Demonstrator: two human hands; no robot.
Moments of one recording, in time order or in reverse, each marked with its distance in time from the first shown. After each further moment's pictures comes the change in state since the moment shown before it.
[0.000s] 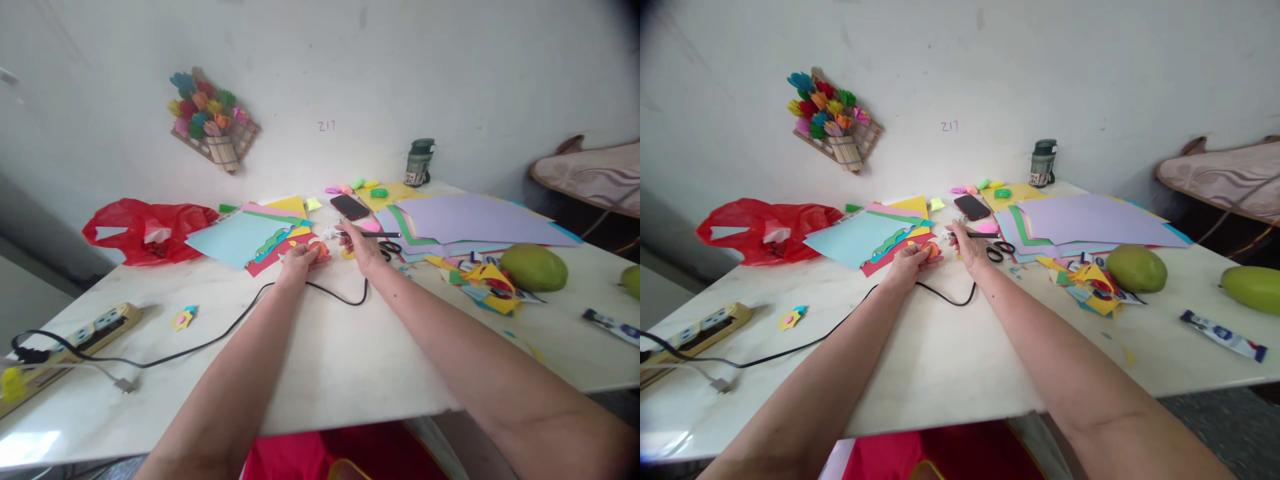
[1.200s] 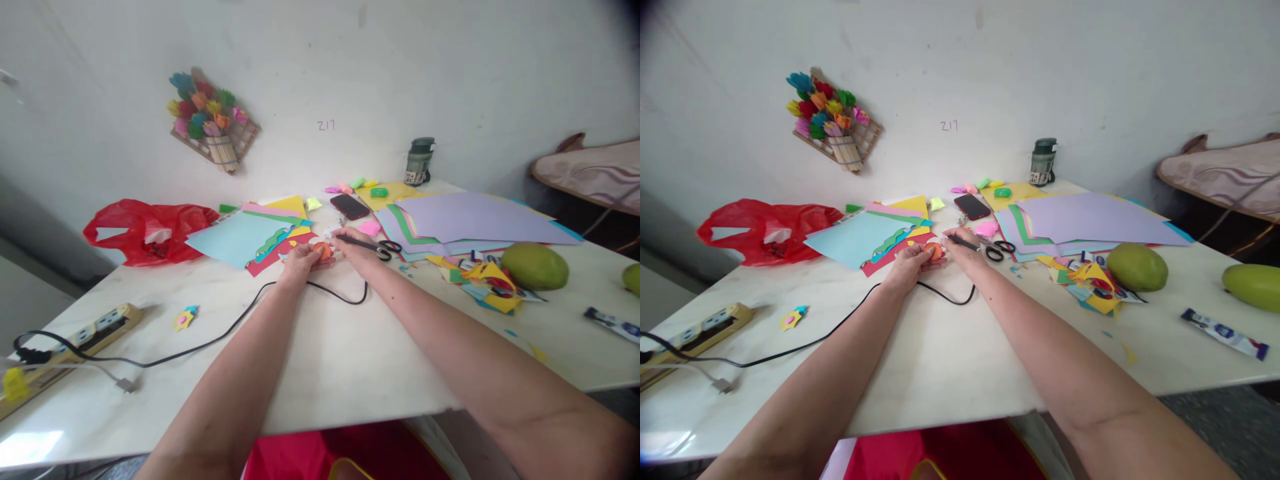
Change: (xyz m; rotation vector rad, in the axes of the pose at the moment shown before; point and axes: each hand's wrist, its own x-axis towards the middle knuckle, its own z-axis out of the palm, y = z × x) left_hand -0.002 -0.001 0.000 0.019 -0.128 0.035; right_hand -0.005 0.004 0.007 -0.178 -0.055 -0.011
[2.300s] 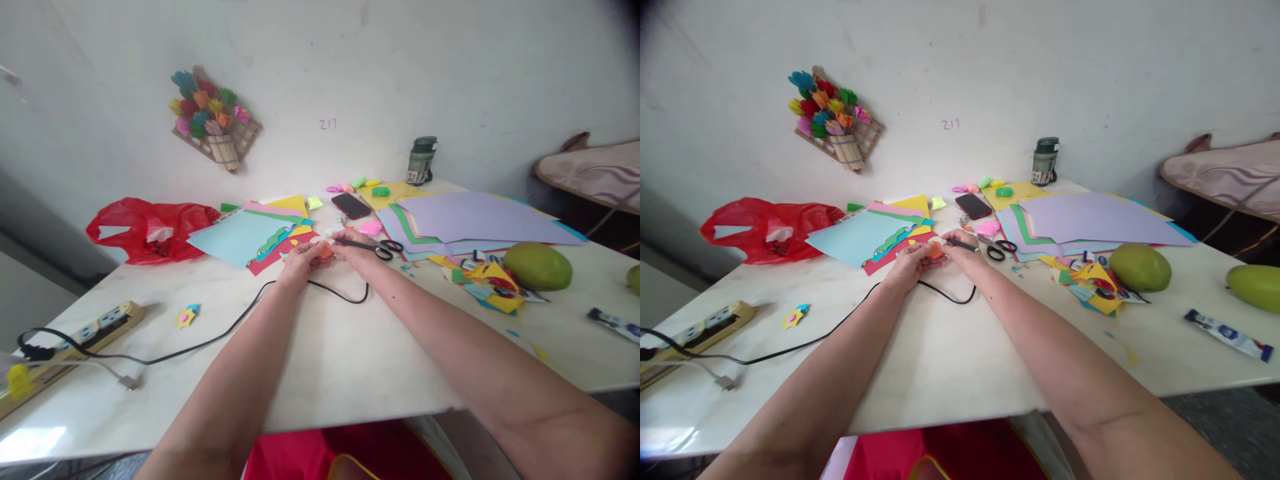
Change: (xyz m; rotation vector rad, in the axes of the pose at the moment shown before) left_hand -0.002 0.005 -0.001 -0.028 -0.006 -0.048; right_hand -0.005 -0.005 0.004 -0.020 -0.032 0.080
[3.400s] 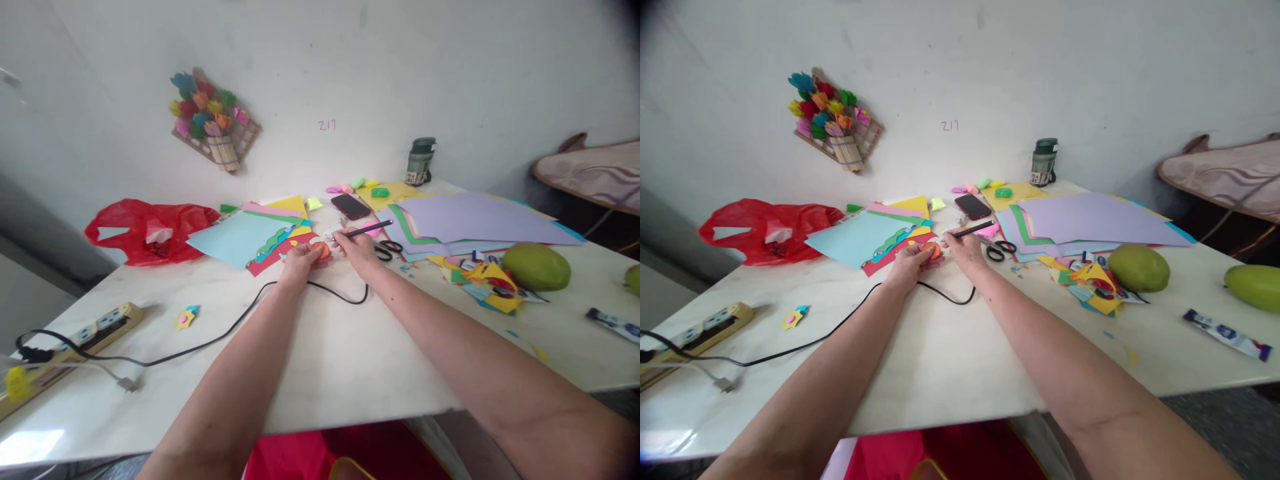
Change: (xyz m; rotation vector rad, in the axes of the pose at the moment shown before) left_hand 0.001 -0.002 0.002 0.047 0.109 0.037; right_hand 0.012 0.014 -0.002 0.043 0.040 -0.173
